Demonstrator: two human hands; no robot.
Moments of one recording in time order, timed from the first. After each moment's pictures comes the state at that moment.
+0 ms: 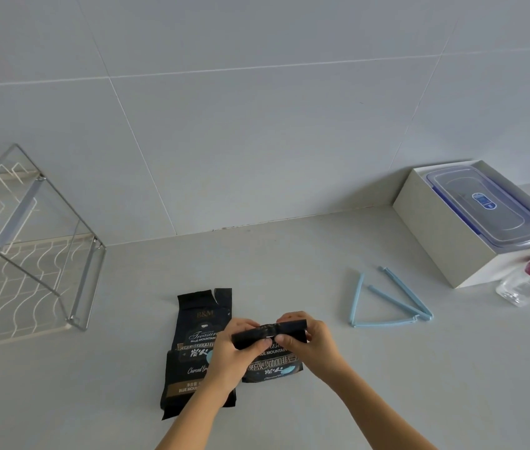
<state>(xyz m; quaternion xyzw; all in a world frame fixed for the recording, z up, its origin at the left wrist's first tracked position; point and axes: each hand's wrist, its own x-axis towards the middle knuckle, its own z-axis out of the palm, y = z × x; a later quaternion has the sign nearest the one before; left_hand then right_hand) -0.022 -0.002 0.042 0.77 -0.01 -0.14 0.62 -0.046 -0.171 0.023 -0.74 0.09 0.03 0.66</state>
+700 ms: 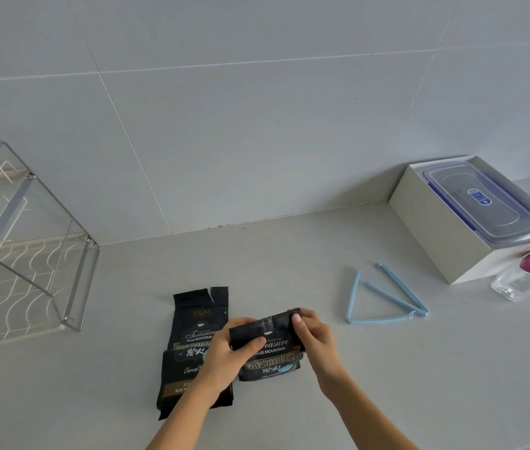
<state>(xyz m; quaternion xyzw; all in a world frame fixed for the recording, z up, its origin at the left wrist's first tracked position) -0.019 0.006 0.036 0.71 0.01 -0.23 0.66 -0.054 -0.167 0.018 -0.64 0.16 0.00 0.75</state>
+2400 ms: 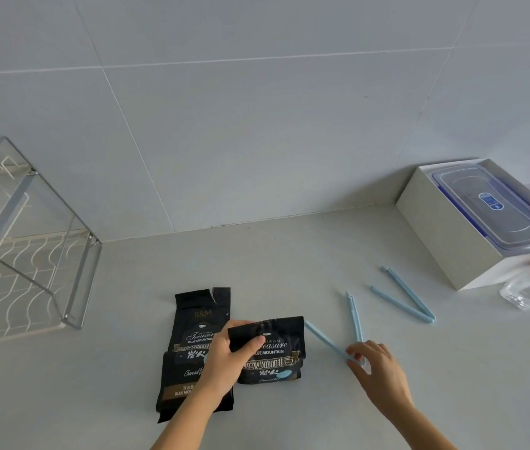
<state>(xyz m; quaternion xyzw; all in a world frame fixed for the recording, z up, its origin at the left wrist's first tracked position) -0.017 0.004 0.032 0.73 0.02 -0.20 0.66 -0.105 -0.269 -0.026 -0.95 0.16 -0.01 0.28</state>
